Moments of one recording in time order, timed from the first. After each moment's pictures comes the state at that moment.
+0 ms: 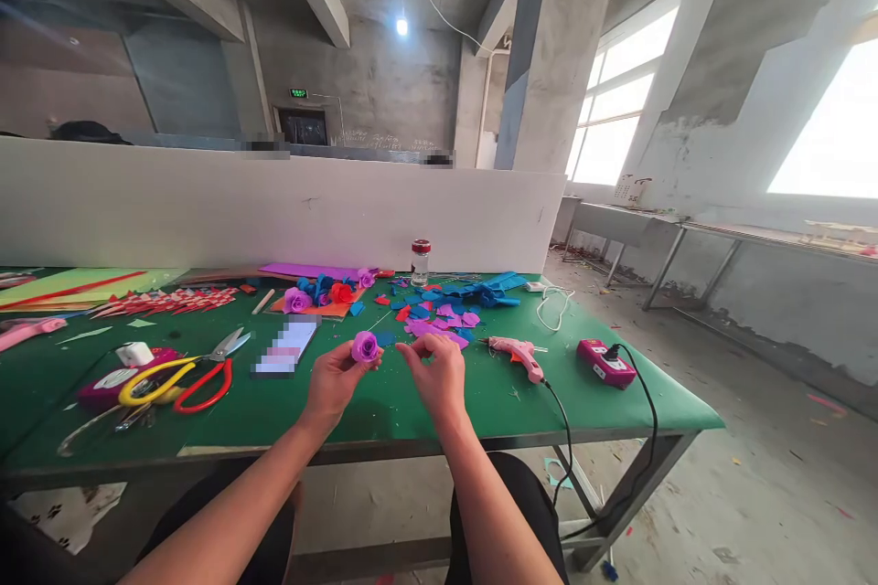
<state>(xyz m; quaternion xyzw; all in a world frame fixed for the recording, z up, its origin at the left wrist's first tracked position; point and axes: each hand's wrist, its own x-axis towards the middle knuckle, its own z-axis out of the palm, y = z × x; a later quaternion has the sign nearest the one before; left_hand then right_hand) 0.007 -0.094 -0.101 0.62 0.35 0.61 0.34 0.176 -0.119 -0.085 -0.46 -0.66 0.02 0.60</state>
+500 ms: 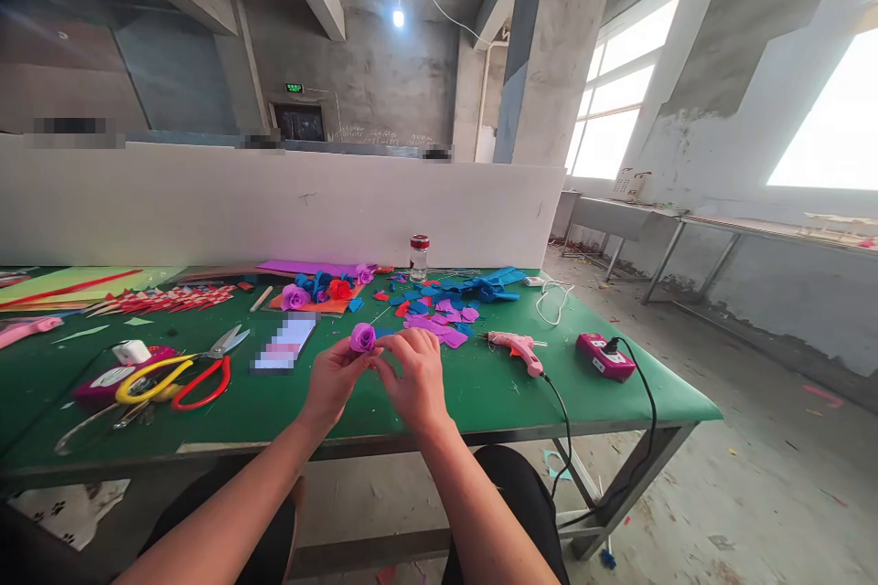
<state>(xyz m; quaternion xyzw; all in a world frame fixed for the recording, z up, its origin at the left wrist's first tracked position) 0.012 -0.099 -0.098 0.57 0.33 0.62 0.42 0.151 -0.135 -0.081 -0.40 -0.71 -0.04 0.58</state>
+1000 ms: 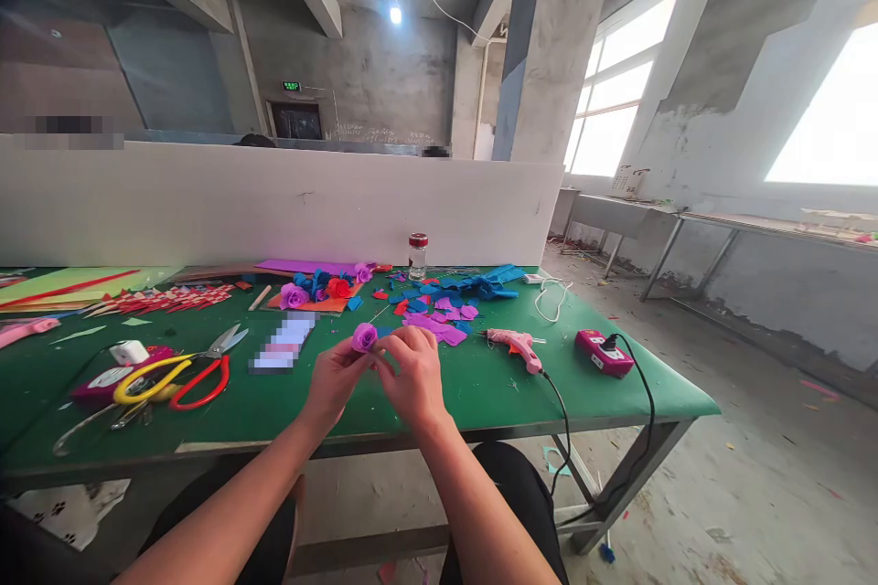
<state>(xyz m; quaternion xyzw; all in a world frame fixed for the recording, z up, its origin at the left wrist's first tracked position) 0.014 -0.099 -0.100 0.59 0.33 0.61 0.41 0.151 -0.129 -0.086 -0.40 -0.72 -0.05 0.57</state>
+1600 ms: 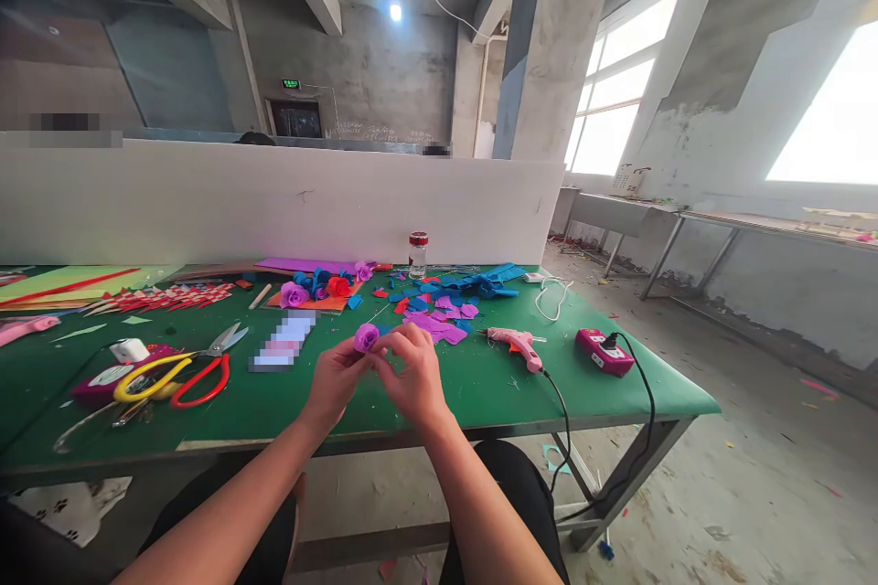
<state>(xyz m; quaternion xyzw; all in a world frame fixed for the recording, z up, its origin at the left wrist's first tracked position) 0.015 -0.102 -0.101 0.61 0.34 0.60 0.39 0.151 -0.134 -0.081 -0.37 -0.71 0.03 0.60</state>
